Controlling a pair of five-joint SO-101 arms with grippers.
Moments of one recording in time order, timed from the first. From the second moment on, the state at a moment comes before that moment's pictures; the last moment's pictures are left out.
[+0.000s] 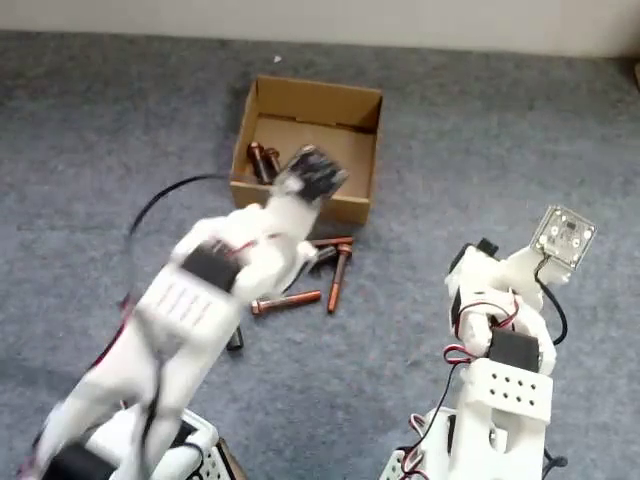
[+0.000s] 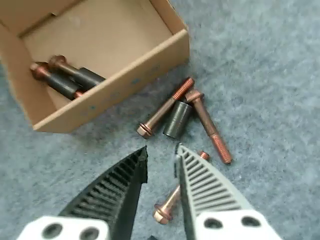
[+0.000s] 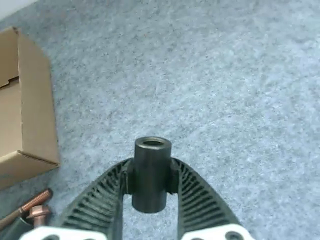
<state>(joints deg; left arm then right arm) 22.4 -28.1 34.9 58.1 -6.5 10.0 -60.6 69.2 39.4 -13.9</state>
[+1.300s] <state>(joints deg) 27.2 45.2 -40.8 95.1 7.2 9.9 -60.6 69.2 39.4 -13.9</state>
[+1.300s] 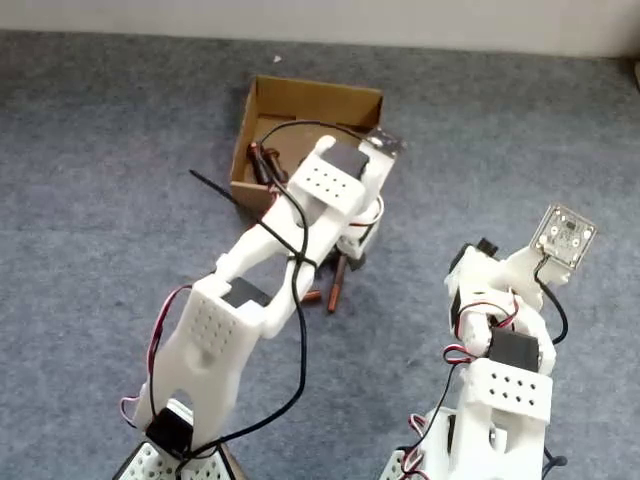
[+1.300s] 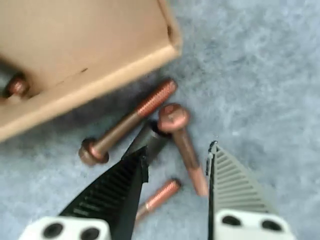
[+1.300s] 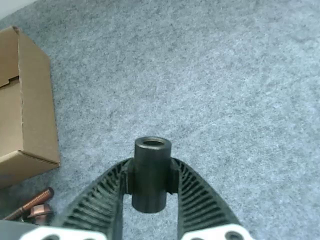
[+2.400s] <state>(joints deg) 29.1 40.8 -21.0 75.6 9.8 9.9 -60.6 69.2 39.4 -13.9</state>
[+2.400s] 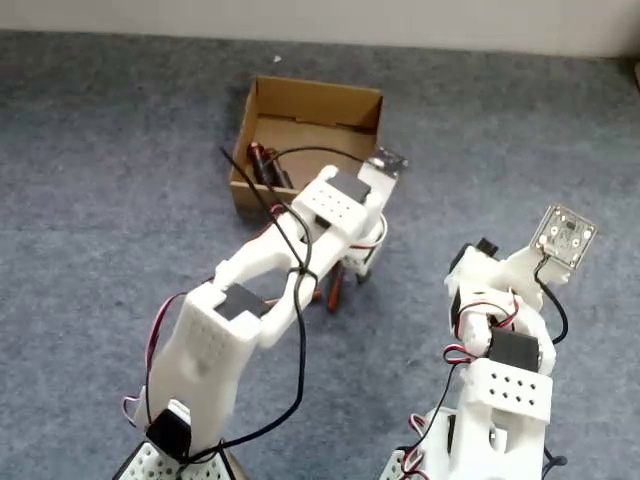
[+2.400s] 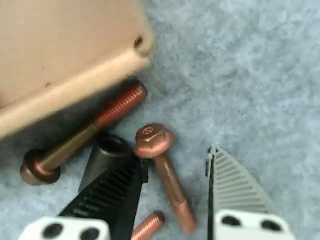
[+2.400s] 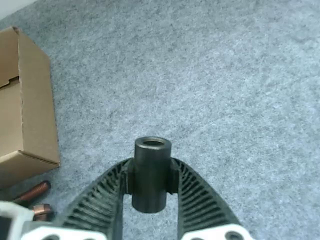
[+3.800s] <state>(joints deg) 30.4 -12.2 -1.6 83.8 8.0 1.0 -60.6 69.2 43.8 -13.9</state>
